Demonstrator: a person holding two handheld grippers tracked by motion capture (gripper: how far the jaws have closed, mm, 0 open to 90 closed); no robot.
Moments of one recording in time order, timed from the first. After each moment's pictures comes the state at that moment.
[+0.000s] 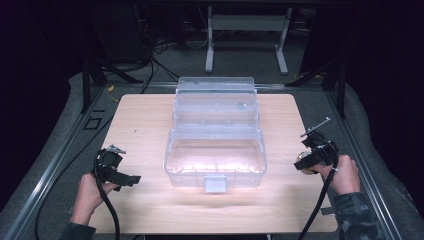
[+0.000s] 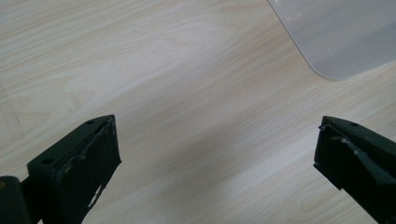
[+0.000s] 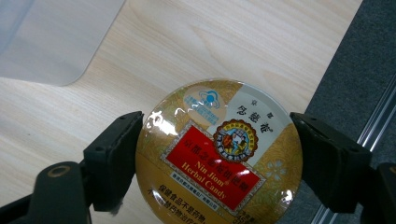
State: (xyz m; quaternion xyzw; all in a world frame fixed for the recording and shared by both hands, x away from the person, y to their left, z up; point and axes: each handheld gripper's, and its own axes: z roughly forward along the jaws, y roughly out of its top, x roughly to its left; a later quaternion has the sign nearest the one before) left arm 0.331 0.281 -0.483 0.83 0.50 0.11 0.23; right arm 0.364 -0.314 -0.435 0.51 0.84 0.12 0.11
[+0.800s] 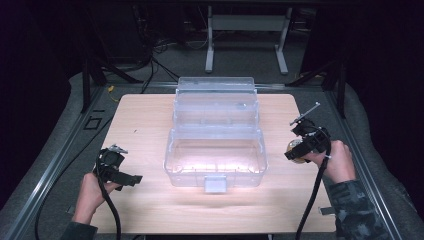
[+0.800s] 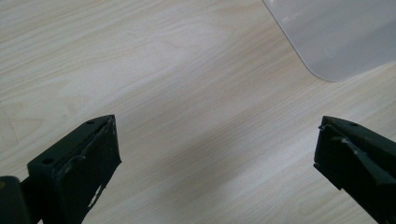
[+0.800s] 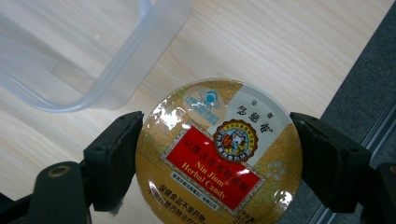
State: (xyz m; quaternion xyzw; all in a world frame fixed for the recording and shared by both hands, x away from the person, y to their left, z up) left arm 0.333 0.276 -0.484 0.83 0.49 0.10 0.23; right arm 0.373 -0.276 -0.391 0.46 0.87 0.13 0.12
